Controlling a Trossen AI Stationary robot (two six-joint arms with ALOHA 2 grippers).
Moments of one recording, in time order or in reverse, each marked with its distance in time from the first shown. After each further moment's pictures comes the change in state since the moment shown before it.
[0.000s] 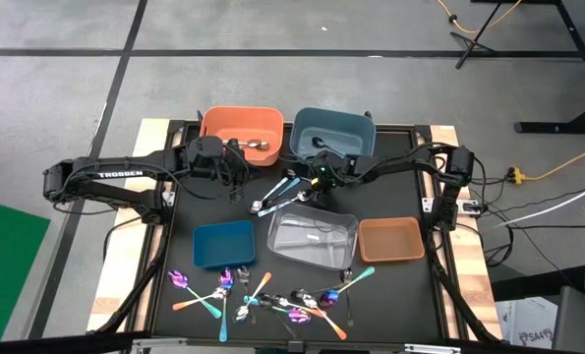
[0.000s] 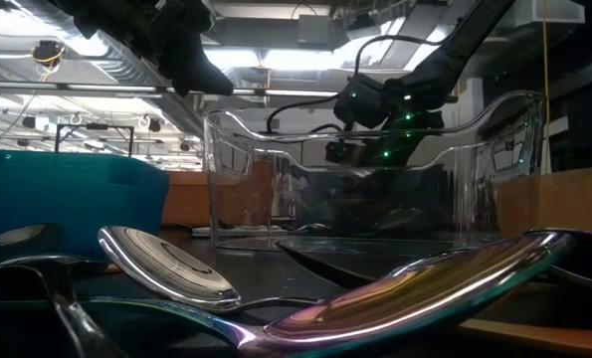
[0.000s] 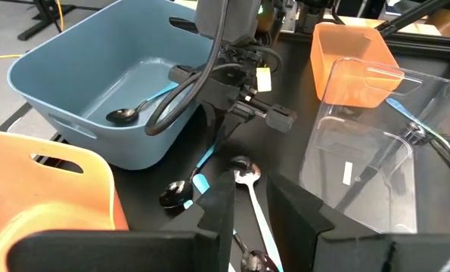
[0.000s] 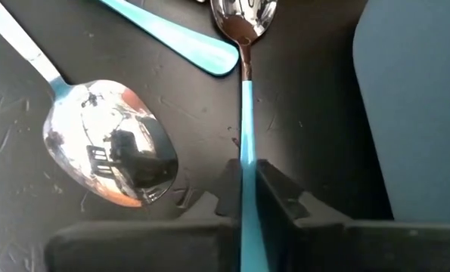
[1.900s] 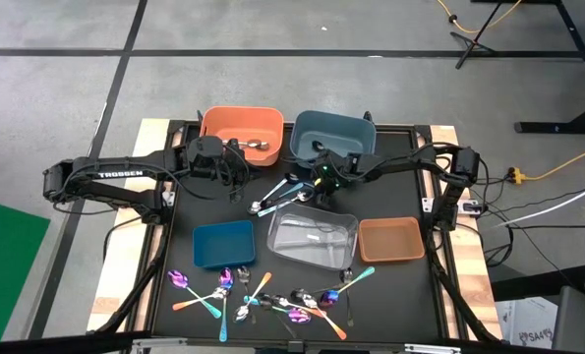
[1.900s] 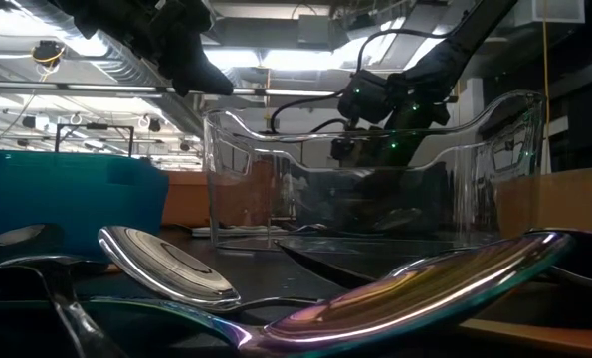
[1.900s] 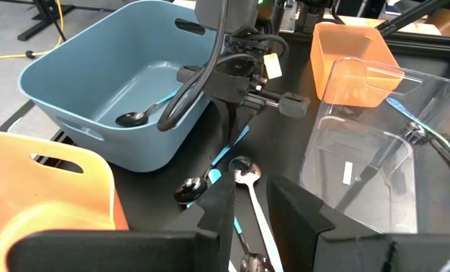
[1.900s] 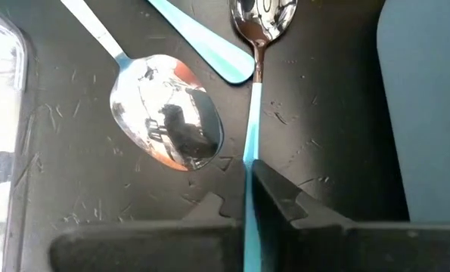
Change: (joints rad) left arm 0.000 0.000 0.000 0.000 0.000 0.002; right arm 0.000 -0.046 -0.002 -0.077 -0.123 0.000
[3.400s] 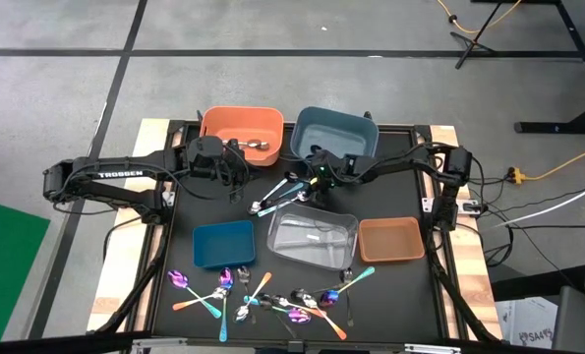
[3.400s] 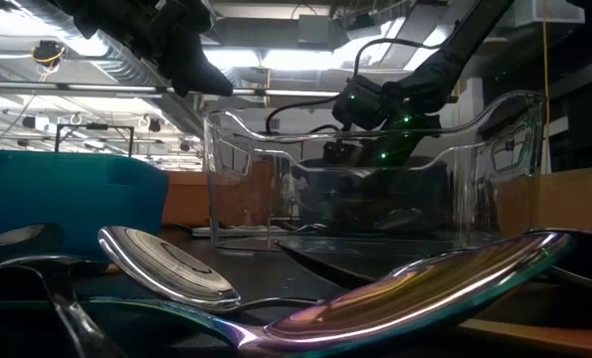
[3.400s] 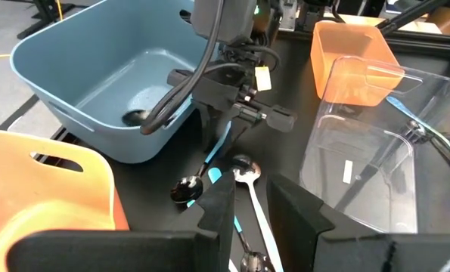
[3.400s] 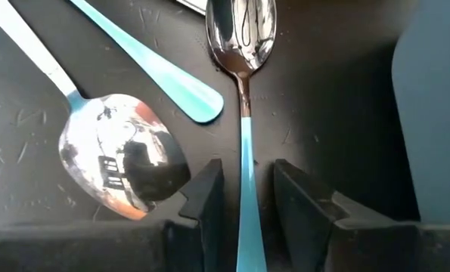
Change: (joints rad) left arm 0.000 0.000 0.000 -0.004 0.000 0.000; right arm 0.000 0.070 0.004 0.110 0.074 -0.003
